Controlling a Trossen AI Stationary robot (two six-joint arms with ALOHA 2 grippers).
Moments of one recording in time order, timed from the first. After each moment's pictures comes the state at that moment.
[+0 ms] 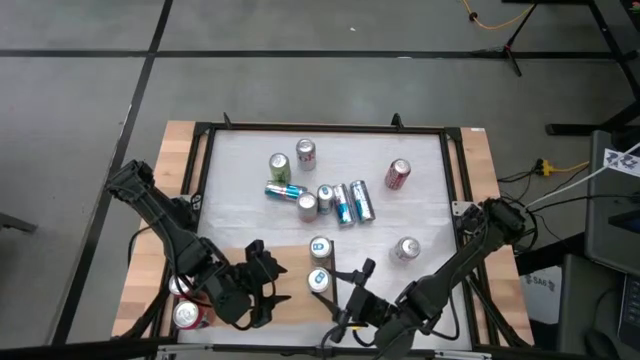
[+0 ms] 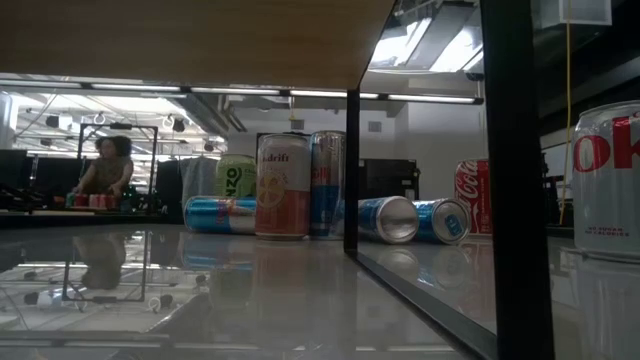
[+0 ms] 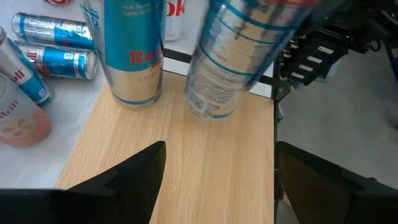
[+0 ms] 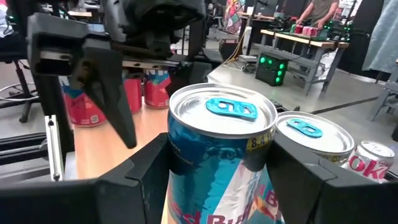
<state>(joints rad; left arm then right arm) -0.73 1.59 1.49 -0.76 -0.57 -0.88 0.75 1.92 1.61 0.00 1.17 0.26</state>
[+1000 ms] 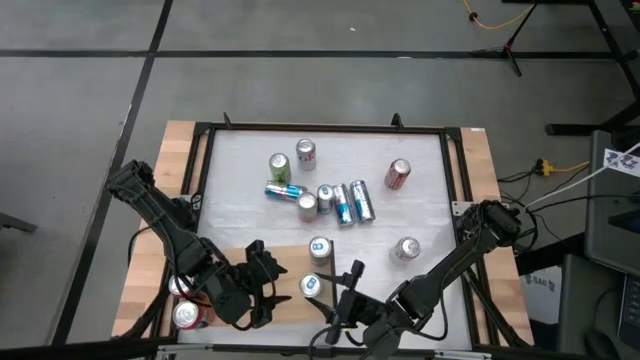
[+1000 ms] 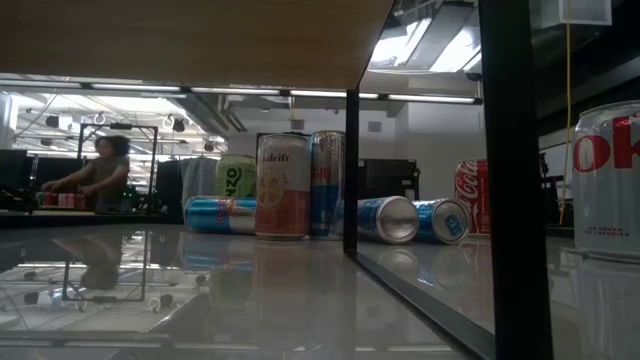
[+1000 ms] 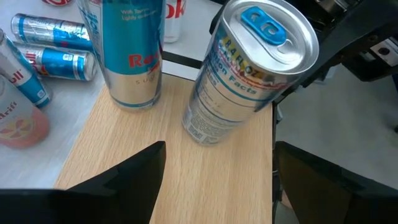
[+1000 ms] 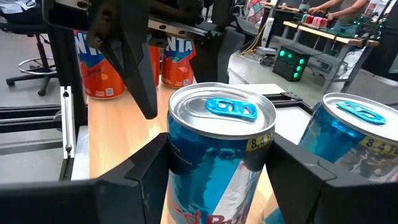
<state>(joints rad) -0.73 1.59 1.49 -0.76 -0.57 -0.88 0.72 1.96 1.61 -0.05 1.03 0.27</state>
